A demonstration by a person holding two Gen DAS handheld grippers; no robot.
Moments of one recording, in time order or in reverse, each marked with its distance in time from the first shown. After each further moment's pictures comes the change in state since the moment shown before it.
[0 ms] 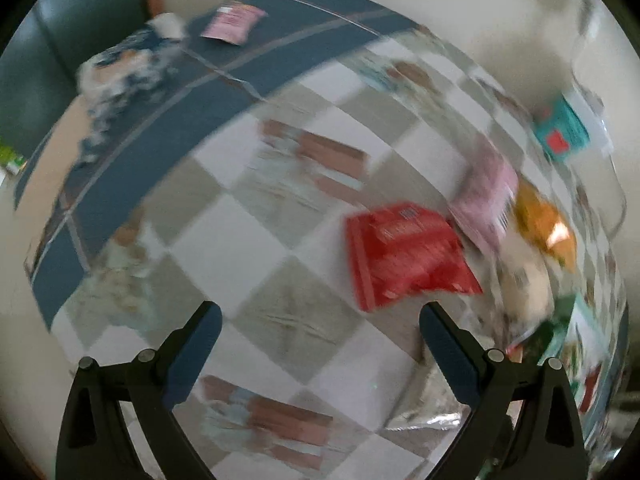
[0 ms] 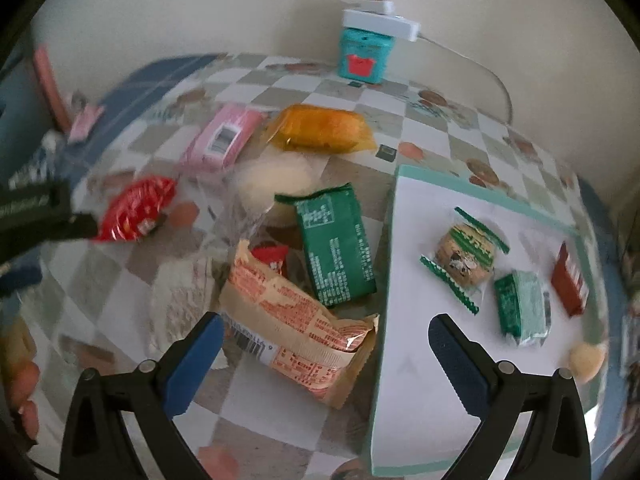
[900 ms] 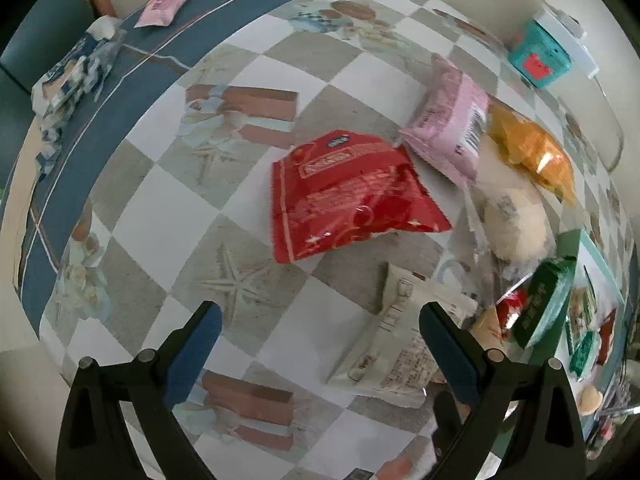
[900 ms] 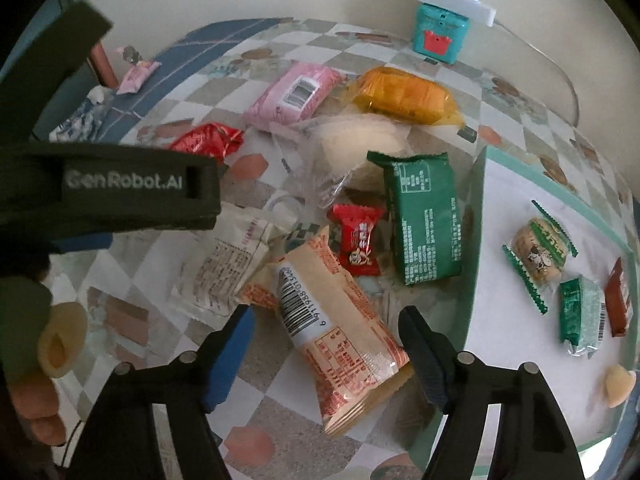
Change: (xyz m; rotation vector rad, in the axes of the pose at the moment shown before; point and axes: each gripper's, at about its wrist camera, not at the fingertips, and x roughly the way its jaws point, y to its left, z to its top) left arm 0.023 -0.027 -0.008 0.134 0.124 0.004; right arm 0.017 0.024 -0.006 -0.081 0.096 0.177
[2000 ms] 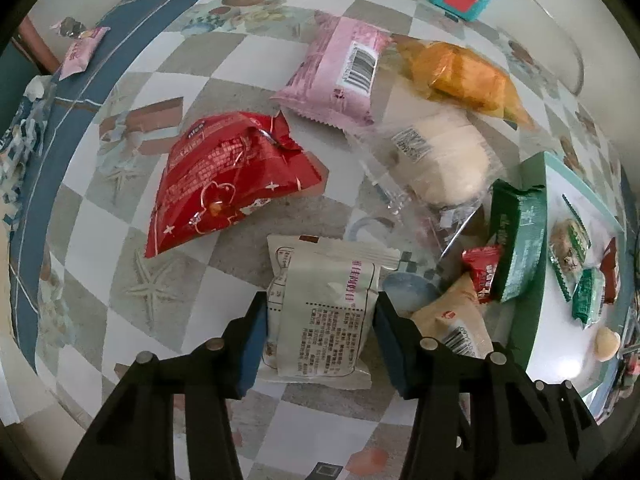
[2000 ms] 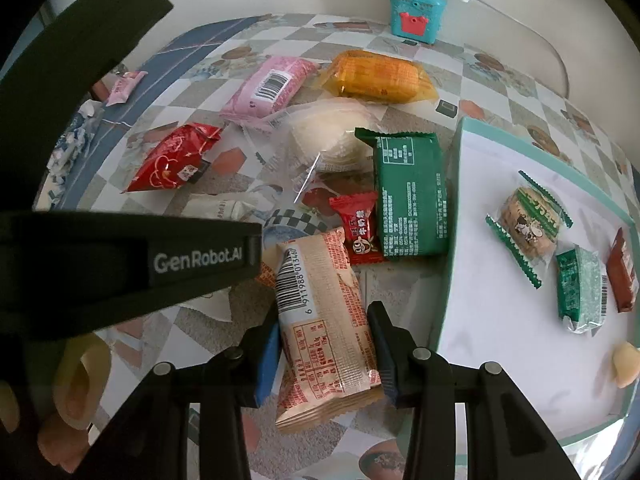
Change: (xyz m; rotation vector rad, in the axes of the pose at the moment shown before) left arm 0.021 -0.111 -0.019 0.214 0.033 -0.020; right arm -0.010 -0.018 -0.006 0.072 0.016 0.044
